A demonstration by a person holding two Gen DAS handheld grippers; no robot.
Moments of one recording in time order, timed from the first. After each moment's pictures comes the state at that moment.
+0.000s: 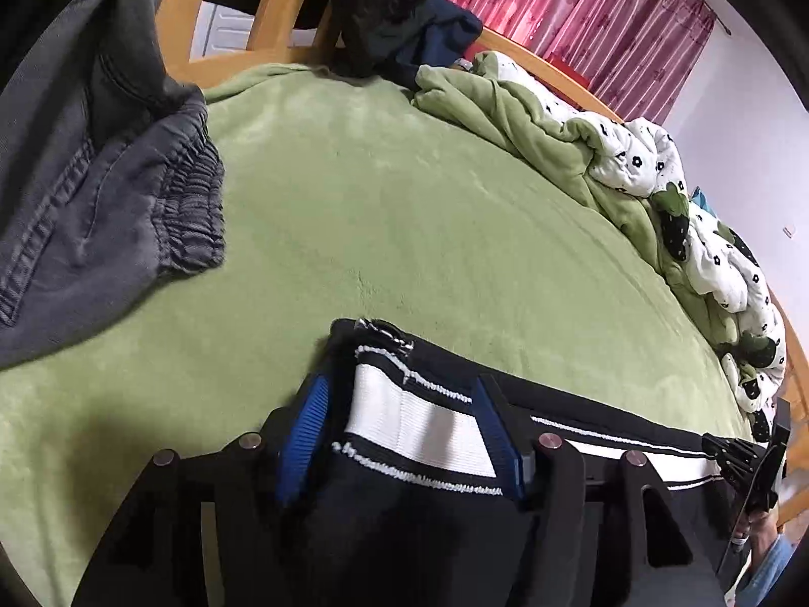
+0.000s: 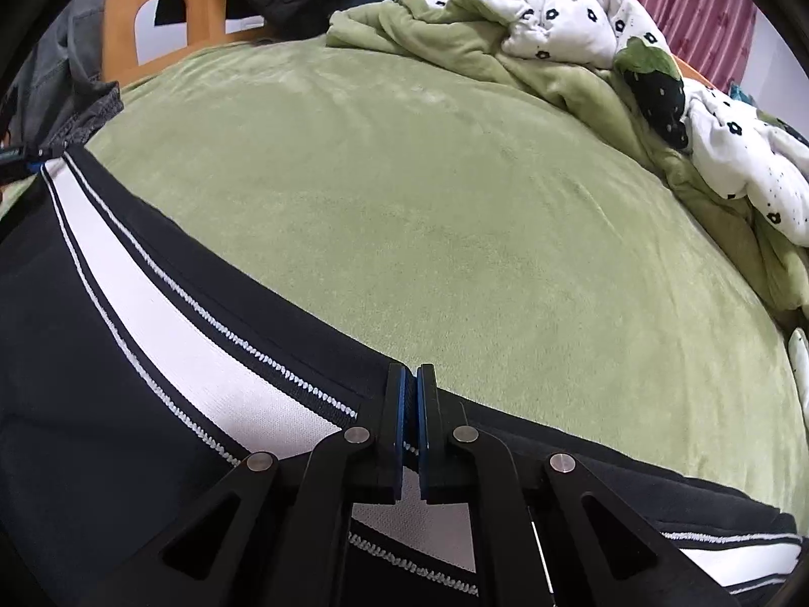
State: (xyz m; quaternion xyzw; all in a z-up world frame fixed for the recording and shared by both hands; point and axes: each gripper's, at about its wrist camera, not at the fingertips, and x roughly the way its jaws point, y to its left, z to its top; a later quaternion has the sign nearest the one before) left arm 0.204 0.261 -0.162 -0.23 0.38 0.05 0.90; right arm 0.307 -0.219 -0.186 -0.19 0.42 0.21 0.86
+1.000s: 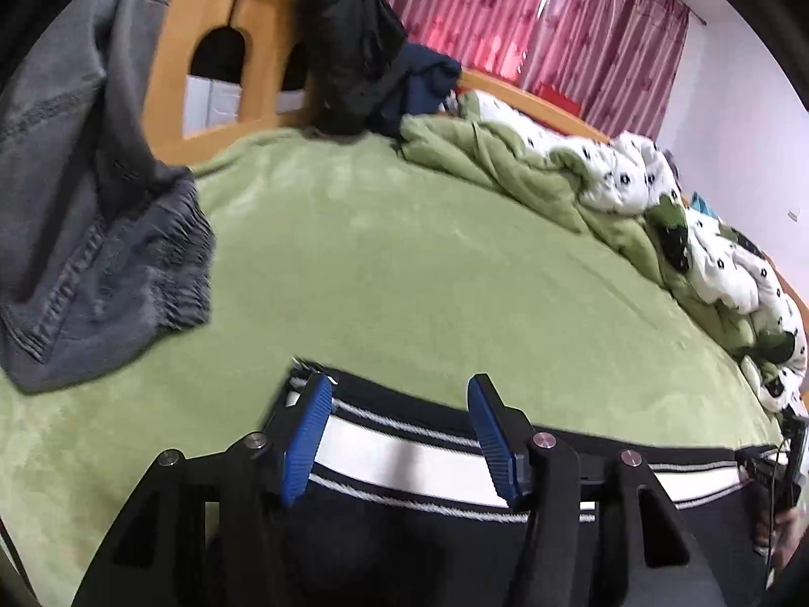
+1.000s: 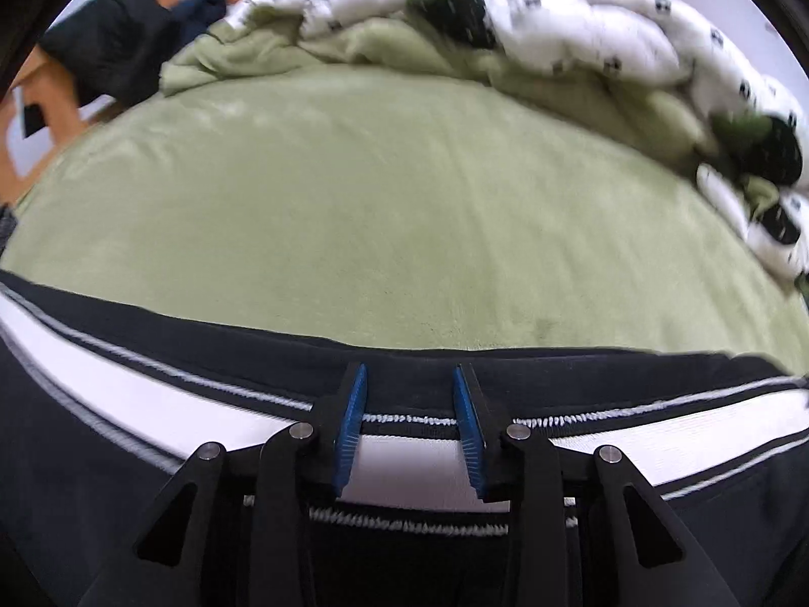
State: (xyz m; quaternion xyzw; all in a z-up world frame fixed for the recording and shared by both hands) left arm 0.198 0.214 -0.130 -0.18 0.33 0.08 0.92; right arm 0.316 -0.352 -0.189 -0.07 0.43 0.05 0.90
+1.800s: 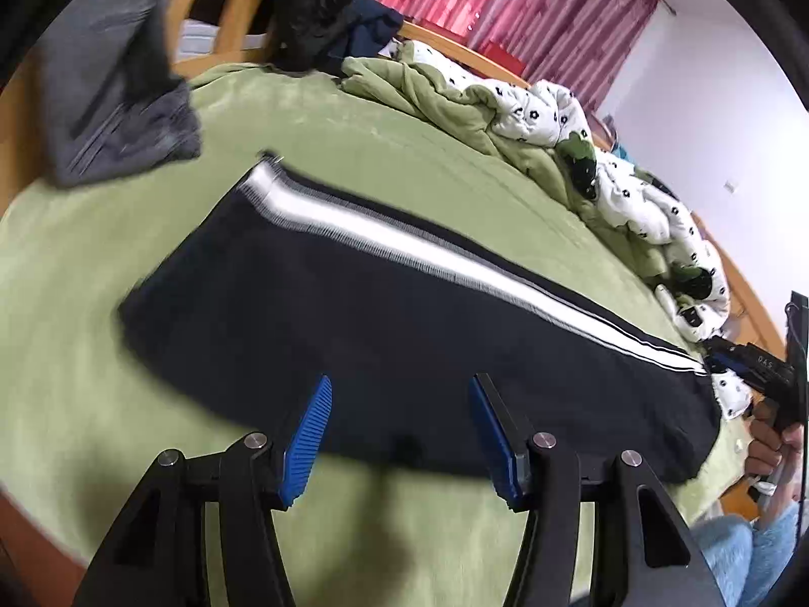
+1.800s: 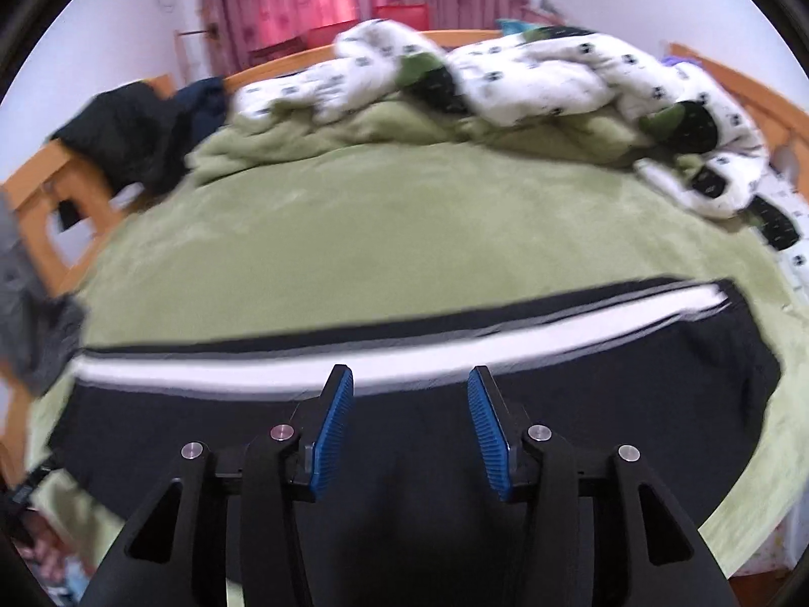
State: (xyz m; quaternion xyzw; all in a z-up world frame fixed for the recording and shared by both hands) left arm 0.020 0.151 -0.134 -0.23 0.37 -0.02 0.90; right arm 0.147 -0.282 -0.060 0.05 0.41 0.06 0.91
